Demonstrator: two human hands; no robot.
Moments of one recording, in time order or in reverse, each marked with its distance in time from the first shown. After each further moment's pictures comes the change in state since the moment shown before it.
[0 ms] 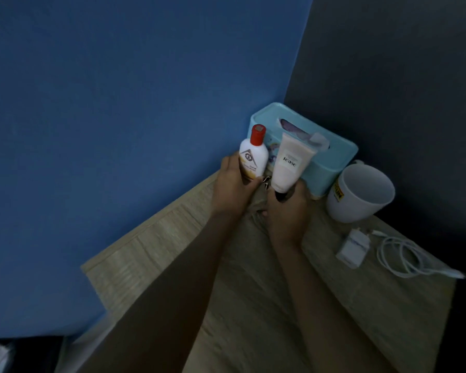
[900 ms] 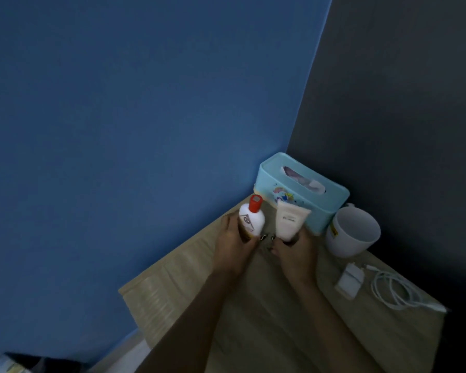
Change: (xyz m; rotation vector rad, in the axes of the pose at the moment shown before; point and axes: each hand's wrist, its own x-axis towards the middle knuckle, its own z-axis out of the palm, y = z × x) left_hand -0.062 0.009 -0.048 -0.030 -0.066 -0.100; right_hand -0.013 -0.008 -0.036 0.089 -0.271 0.141
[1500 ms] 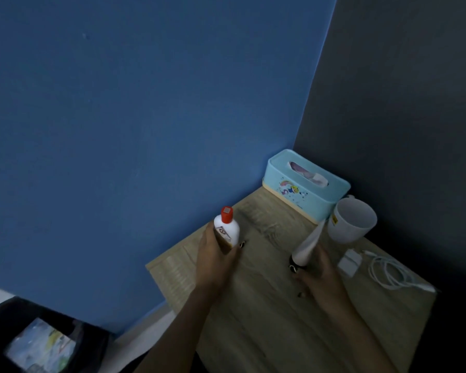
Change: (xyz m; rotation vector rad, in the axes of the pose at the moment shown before) left_hand -0.063 -0.019 -0.050 -0.039 0.131 -0.161; right_hand -0.061 0.012 -0.082 0.121 -0.432 0.117
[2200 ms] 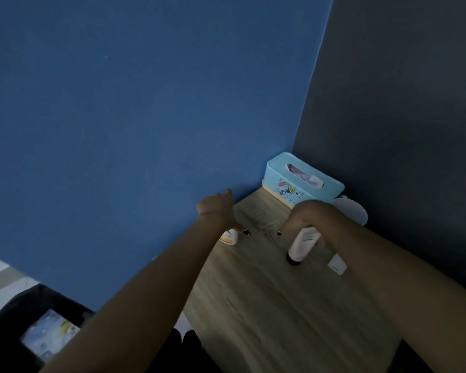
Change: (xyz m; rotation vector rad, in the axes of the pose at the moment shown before) left_hand 0.064 0.102 -0.041 0.976 -0.389 0.072; right_hand 0.077 -0.145 0.007 -1.145 -0.510 0.275
